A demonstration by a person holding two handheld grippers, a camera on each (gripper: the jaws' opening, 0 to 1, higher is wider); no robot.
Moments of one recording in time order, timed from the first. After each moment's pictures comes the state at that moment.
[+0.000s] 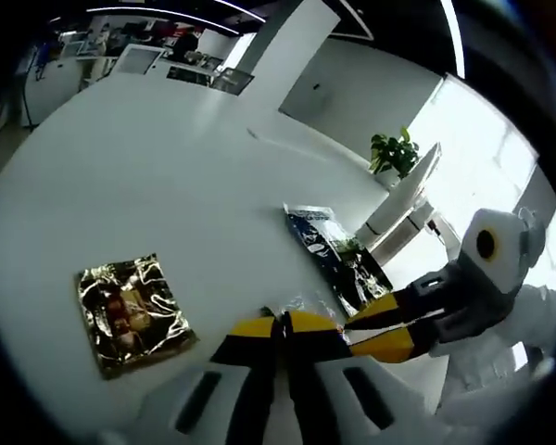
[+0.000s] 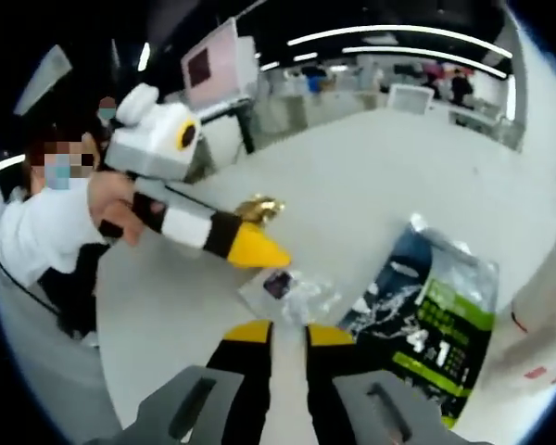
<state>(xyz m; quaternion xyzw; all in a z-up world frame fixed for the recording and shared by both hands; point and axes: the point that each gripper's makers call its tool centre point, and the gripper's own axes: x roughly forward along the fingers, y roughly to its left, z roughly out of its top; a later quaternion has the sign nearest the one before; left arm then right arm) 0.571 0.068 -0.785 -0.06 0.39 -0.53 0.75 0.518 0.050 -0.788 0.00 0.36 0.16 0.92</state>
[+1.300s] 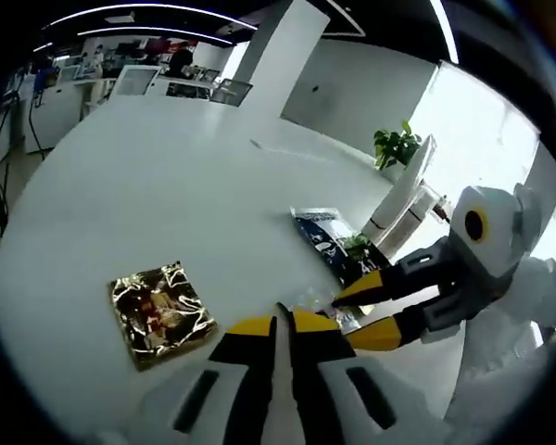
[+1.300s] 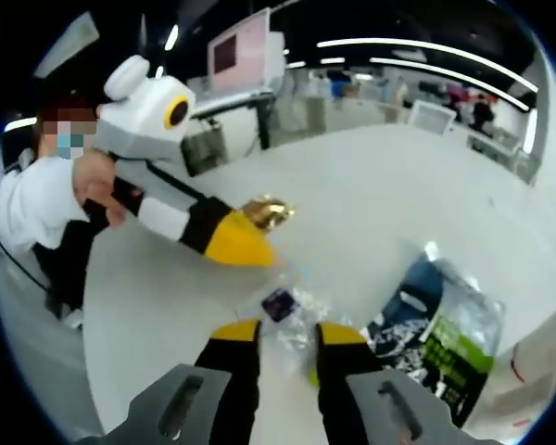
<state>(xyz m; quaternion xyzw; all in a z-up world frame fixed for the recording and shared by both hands) 0.570 0.091 -0.775 0.00 0.36 -0.52 0.77 0.534 0.052 -0.792 -0.04 0.36 0.19 0.91</state>
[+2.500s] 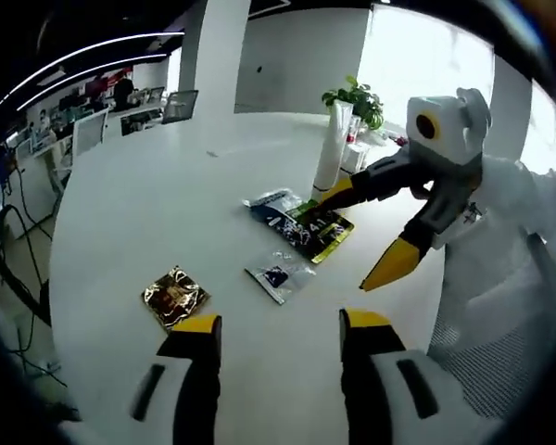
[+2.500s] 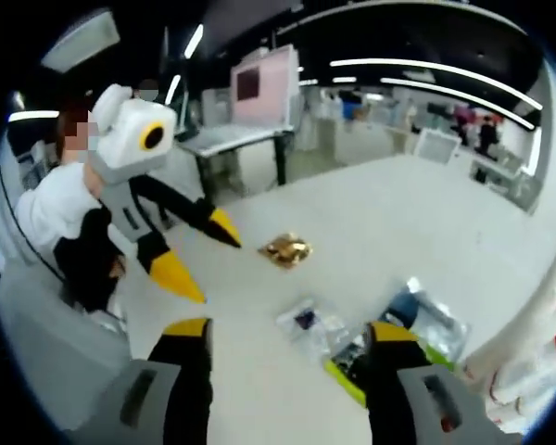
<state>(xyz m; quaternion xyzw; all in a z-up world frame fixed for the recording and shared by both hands) 0.522 0.136 -0.721 0.15 0.30 -0.58 0.74 0.495 0.062 -0.714 -0.06 0.31 0.22 0.92</state>
